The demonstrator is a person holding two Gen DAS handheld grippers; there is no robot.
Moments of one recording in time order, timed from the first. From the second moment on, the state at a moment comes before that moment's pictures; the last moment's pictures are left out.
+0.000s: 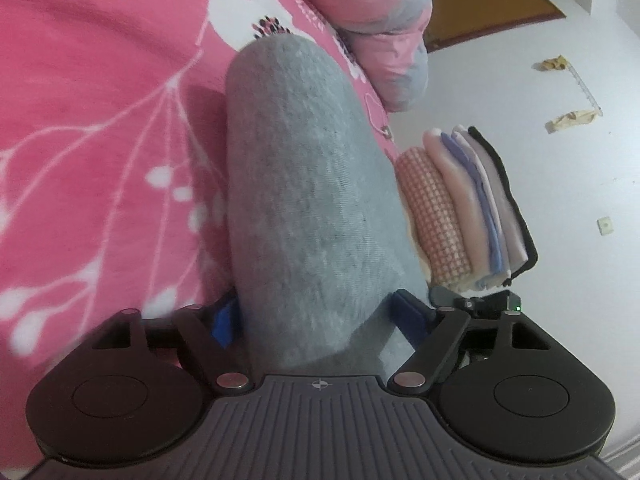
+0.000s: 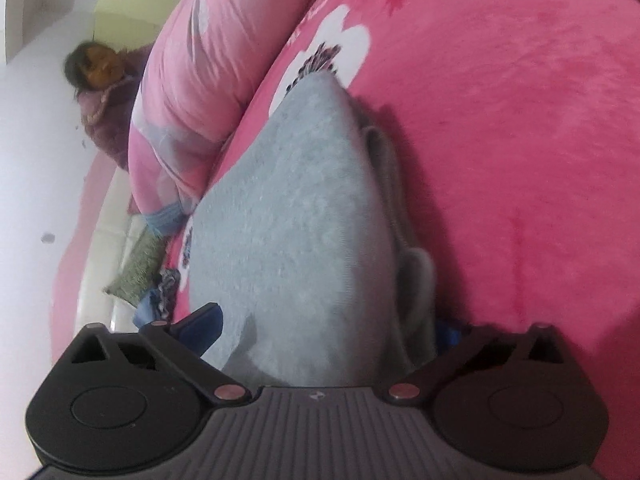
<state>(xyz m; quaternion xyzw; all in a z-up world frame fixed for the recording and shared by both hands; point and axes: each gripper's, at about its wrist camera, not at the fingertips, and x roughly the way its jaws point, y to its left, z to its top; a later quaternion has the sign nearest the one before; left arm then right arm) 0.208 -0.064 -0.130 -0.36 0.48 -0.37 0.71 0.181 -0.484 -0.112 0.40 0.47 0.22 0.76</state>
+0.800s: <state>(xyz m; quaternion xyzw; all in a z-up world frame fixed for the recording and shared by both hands) 0.091 0.032 -0.084 -0.21 0.47 -0.36 0.78 0.066 -0.423 -0.092 0.38 0.45 0.20 0.78</state>
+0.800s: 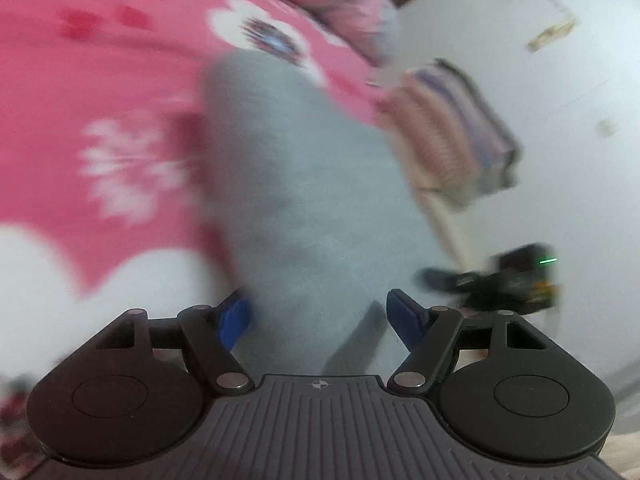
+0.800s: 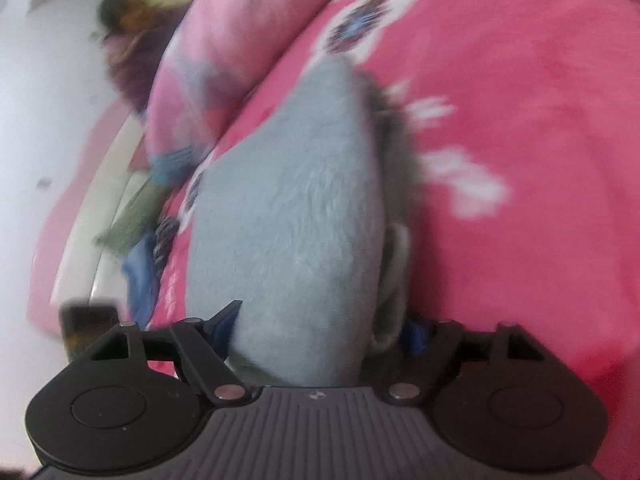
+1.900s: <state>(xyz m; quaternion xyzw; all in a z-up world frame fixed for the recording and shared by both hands) 0.015 -0.012 -0.071 -0.02 0.29 -0.27 0.92 0.015 -0.285 0.019 0.06 0.33 0.08 0.94</state>
